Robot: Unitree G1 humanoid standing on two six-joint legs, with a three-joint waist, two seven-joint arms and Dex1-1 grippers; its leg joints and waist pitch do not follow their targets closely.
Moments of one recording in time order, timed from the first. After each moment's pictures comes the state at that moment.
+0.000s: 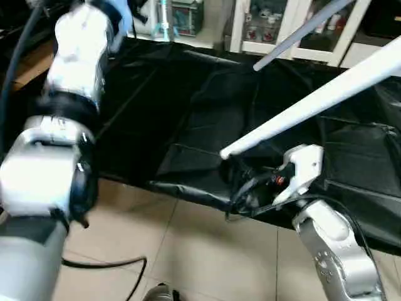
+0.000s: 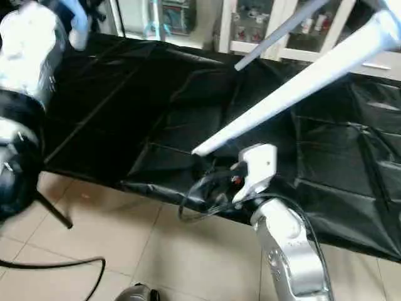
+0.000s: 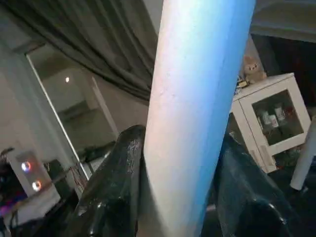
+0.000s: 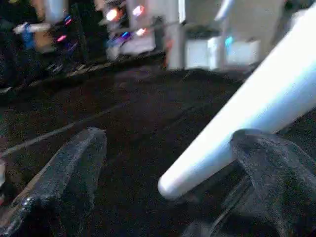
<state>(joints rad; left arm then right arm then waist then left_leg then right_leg) -1.24 0.38 0.08 0.90 0.05 -0.17 -0.31 -0.06 -0.15 0.04 -0.25 0.30 0.21 0.33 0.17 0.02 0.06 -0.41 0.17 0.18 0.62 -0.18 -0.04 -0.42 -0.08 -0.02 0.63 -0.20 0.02</state>
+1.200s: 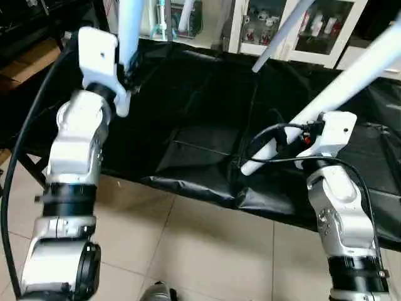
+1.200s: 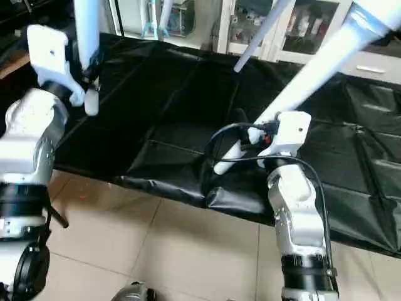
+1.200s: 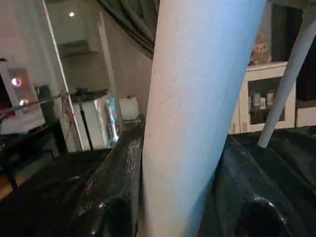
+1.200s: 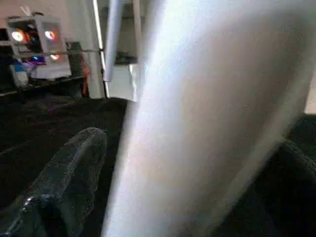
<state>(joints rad) -0.72 0.31 0.16 0.23 -0.07 0.21 -0.24 -0.32 -0.15 -0.13 0.06 0.23 0.11 0.16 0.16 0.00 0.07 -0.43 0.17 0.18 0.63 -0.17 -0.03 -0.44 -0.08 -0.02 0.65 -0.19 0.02</state>
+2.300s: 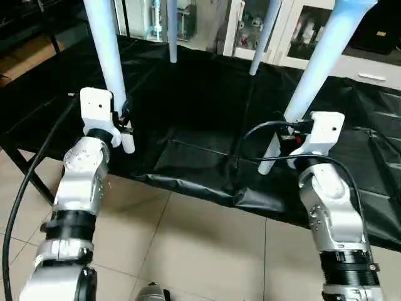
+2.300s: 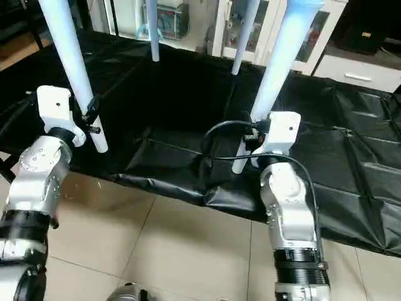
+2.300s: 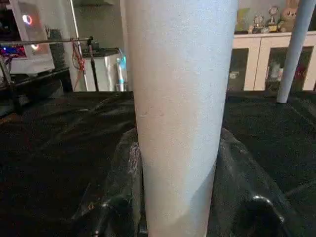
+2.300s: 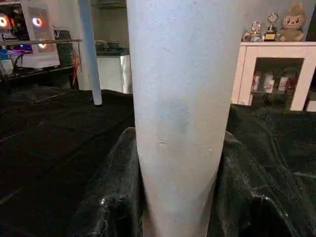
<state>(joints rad) -0.60 0.31 0.15 0.51 -0.07 -0.03 -0.21 -0.35 -0.12 -0.11 0.09 0.18 0.13 0.10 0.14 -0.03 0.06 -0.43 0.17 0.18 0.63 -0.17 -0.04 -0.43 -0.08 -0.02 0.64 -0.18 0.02</state>
